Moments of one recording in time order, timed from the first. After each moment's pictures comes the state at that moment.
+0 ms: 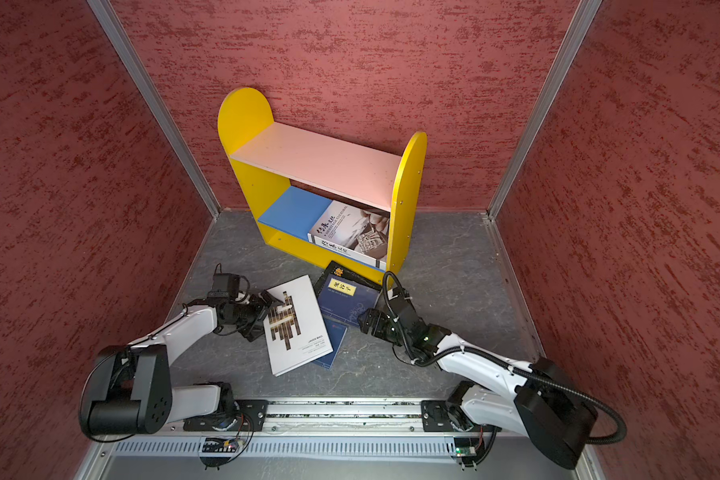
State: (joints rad) left arm 0.02 1.31 0.59 -0.46 0.50 -0.92; right arm 0.79 1.17 0.49 -0.04 -0.06 1.03
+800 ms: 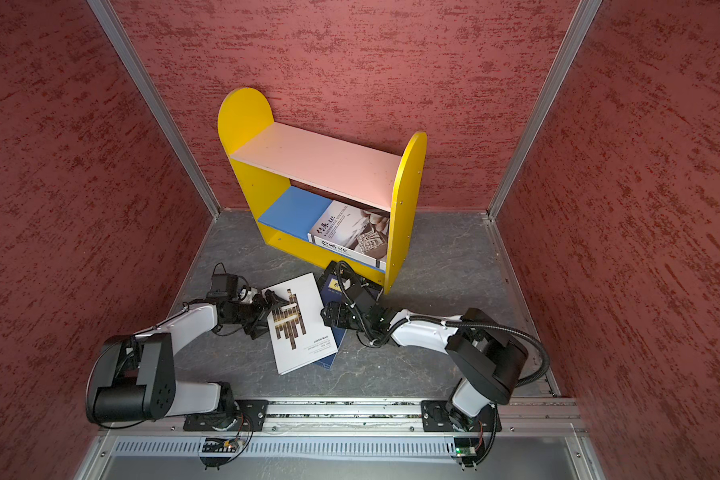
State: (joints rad) left arm 0.06 1.38 0.58 -0.39 0.68 -0.73; right arm 0.90 1.63 0.82 0.09 -0.08 0.93
